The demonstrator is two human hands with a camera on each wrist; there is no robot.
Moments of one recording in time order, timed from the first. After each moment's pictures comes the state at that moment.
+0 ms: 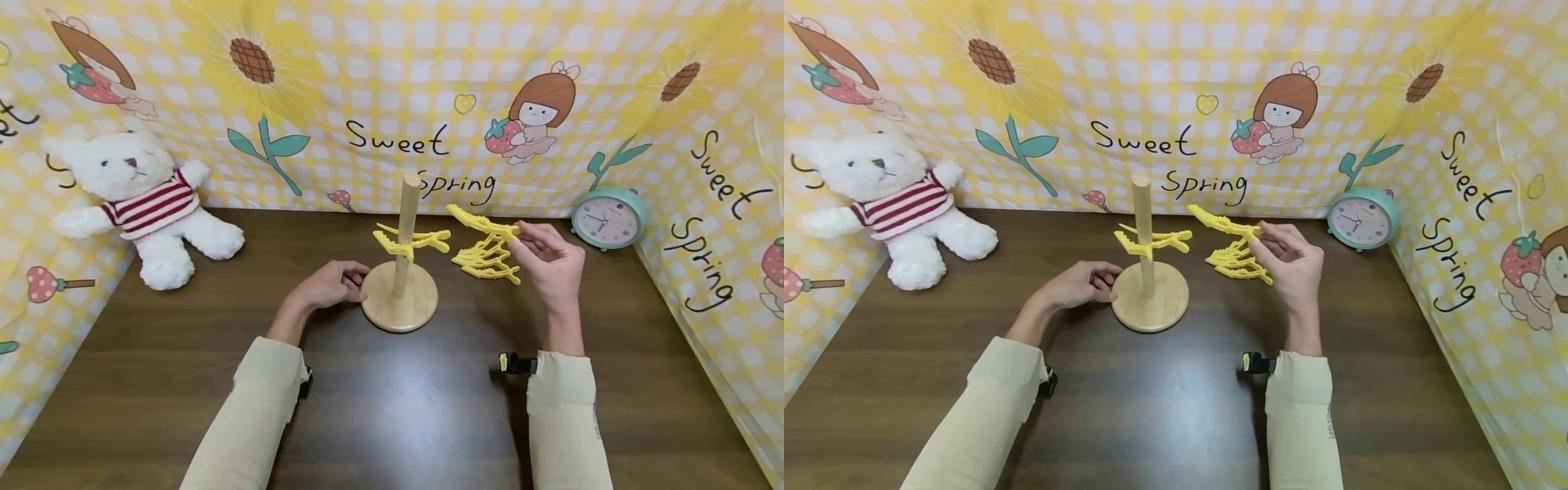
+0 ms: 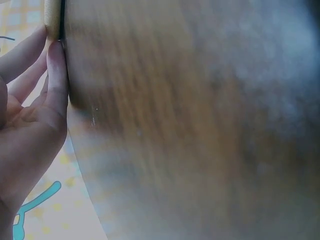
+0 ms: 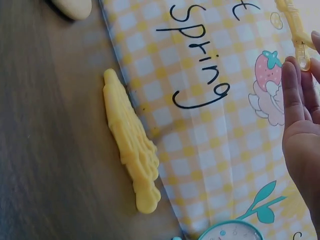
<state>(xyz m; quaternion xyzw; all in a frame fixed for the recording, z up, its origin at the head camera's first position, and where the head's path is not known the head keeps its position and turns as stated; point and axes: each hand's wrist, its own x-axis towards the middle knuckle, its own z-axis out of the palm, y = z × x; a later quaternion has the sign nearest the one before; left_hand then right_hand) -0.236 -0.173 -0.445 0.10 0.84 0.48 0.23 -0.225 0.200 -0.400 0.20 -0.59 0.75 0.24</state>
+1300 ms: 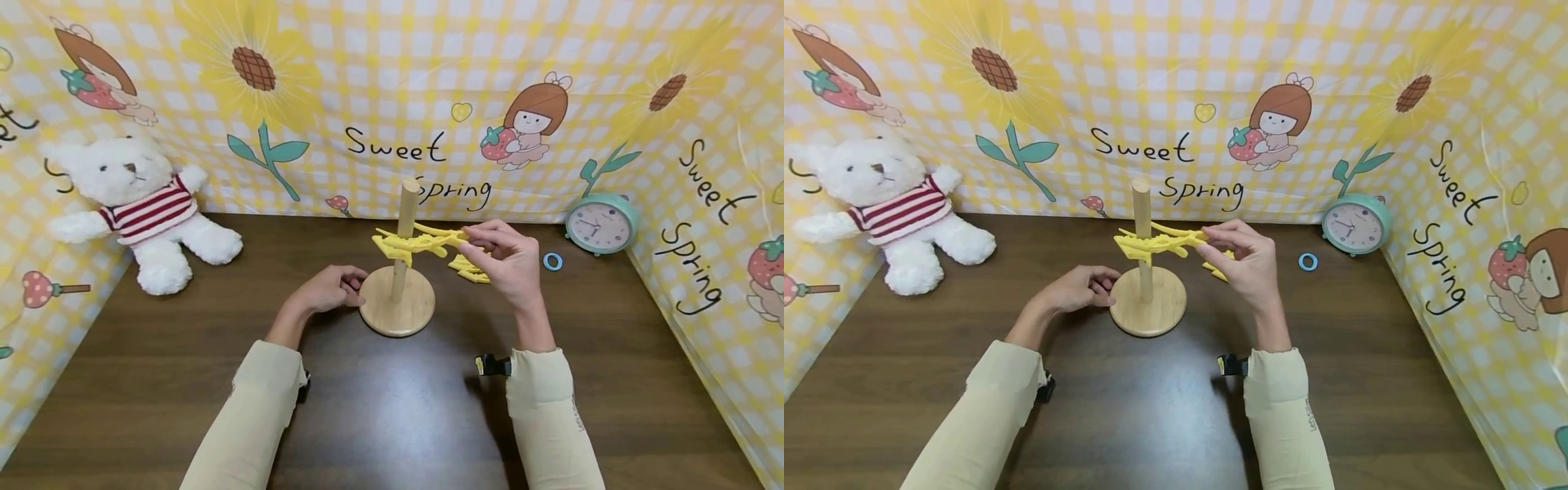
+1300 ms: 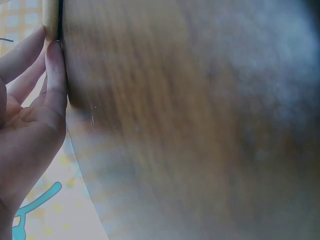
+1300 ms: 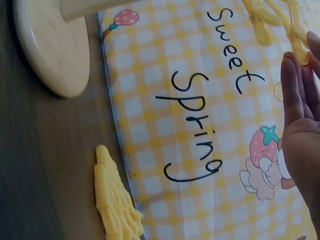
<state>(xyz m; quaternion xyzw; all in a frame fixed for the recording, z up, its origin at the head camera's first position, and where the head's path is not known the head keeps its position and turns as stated) -0.235 -0.173 -0.445 0.11 0.85 0.47 0.22 -0.221 0.147 -0.376 0.30 -0.64 0.68 0.19</state>
